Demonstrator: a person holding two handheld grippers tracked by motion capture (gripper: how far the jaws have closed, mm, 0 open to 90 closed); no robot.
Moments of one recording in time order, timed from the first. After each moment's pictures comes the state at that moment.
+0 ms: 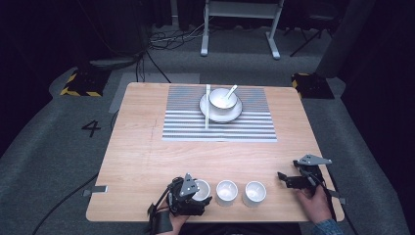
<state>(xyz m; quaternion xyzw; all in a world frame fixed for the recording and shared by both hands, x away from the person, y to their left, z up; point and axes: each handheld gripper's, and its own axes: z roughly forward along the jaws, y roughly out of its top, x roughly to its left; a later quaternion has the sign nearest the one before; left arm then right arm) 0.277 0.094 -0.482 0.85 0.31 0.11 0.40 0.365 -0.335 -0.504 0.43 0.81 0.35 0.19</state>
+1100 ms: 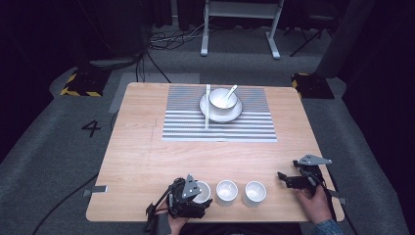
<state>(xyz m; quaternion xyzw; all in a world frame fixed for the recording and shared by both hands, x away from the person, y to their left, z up) 0.271 0.094 -0.462 0.86 0.31 0.10 0.39 0.365 -0.335 -0.504 0.42 0.81 0.35 0.19</state>
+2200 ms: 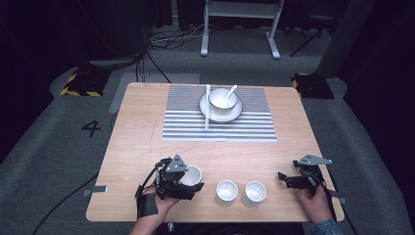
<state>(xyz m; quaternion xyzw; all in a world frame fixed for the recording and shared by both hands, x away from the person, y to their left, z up) 0.307 0.126 -0.422 0.85 0.32 0.07 0.40 0.365 -0.336 -0.504 0.43 0.81 0.35 0.19</state>
